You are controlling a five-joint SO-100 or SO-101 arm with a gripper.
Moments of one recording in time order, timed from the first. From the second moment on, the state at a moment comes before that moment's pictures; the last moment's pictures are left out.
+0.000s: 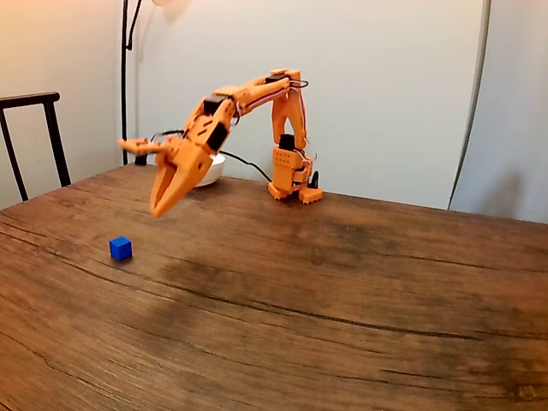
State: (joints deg) arm 26.7 76.4 94.9 27.5 95.6
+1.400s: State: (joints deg) arm 25.4 51.2 94.6 -14.5 101.0
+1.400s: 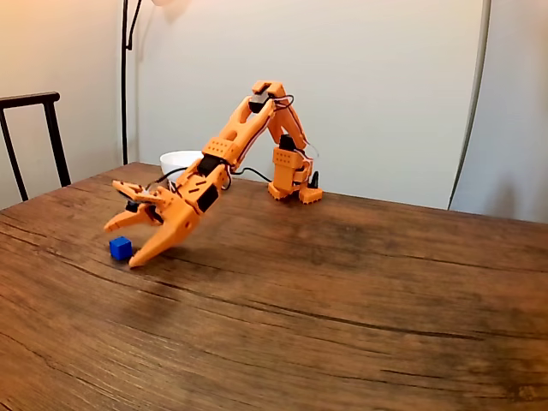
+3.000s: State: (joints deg) arm 27.5 46.3 93.0 -19.6 93.6
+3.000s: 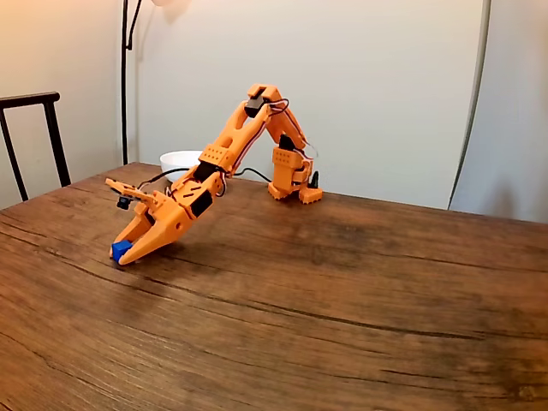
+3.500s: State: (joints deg) arm 27.3 46.1 92.6 -19.6 92.1
